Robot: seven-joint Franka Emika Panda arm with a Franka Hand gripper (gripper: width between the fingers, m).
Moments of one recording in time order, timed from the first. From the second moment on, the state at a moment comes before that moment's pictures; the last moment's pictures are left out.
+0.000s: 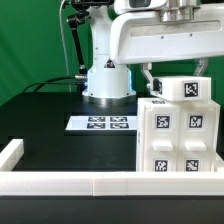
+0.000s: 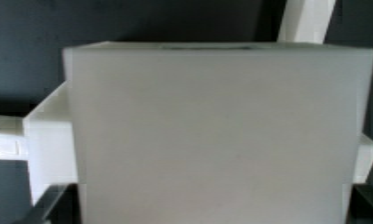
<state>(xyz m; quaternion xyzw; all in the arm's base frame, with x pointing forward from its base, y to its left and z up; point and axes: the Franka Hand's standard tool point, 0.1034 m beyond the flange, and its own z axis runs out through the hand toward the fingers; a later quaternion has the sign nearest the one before) 0.596 0.076 0.151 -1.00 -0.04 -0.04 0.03</state>
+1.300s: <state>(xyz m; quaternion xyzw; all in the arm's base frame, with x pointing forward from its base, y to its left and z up) 0.597 0.090 0.152 -0.91 0.41 -0.02 0.08</state>
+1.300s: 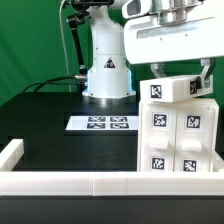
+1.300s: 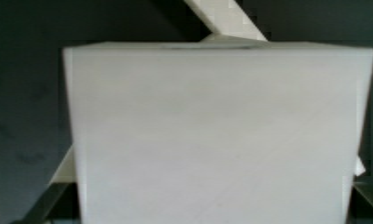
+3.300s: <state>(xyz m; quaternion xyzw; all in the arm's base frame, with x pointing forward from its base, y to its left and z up) 0.602 0.096 0.153 -0.52 0.85 0.05 0.12</state>
